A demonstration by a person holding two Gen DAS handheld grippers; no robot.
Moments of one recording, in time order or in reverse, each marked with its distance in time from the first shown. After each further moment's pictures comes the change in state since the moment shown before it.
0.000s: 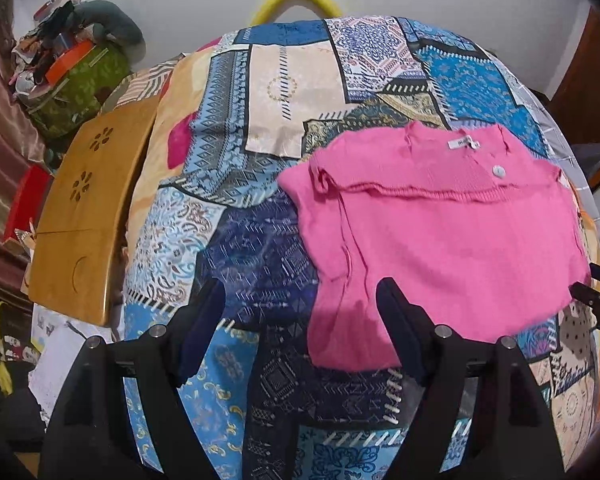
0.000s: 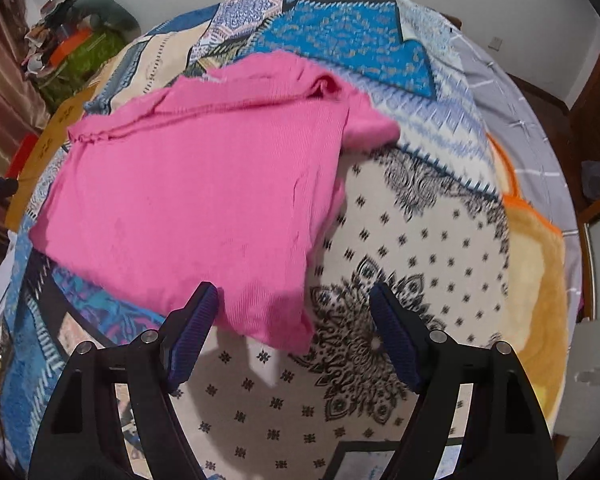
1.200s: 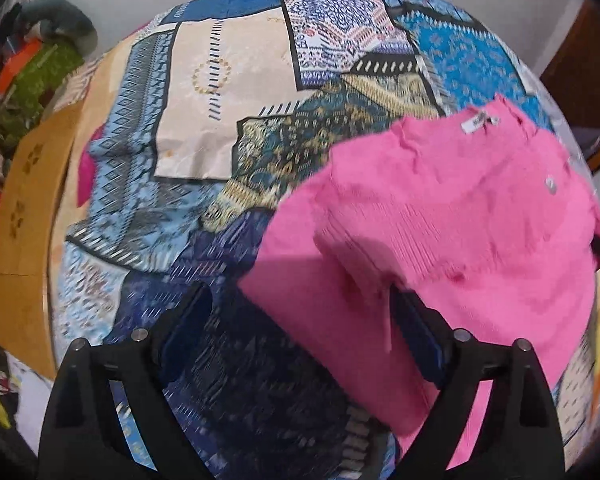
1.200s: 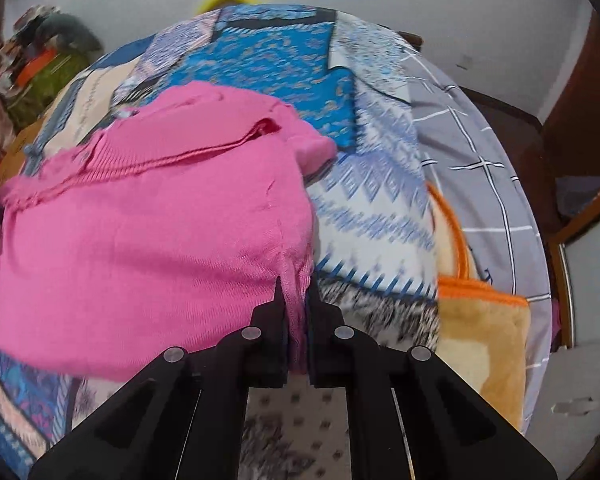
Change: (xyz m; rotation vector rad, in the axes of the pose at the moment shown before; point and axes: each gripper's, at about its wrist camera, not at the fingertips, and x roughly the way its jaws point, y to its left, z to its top) left arm 0.105 -0.046 0.081 0.023 0.104 -0.106; right arm 0.025 -0.081 0.062 0.029 -0.081 -0.118
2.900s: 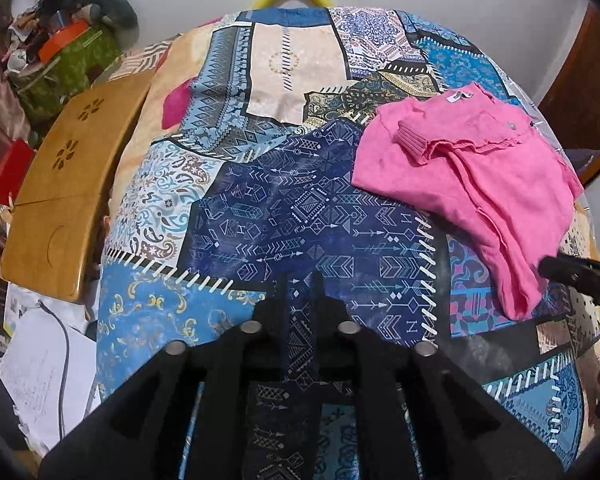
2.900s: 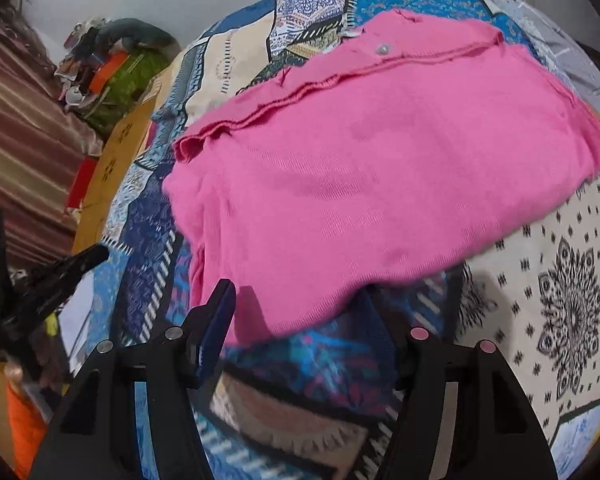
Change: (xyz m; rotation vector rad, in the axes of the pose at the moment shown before) left arm -0.082 0.061 -0.143 -0.062 -0.114 0.011; right arm -0.028 0.177 -0.049 0.094 0.123 0.375
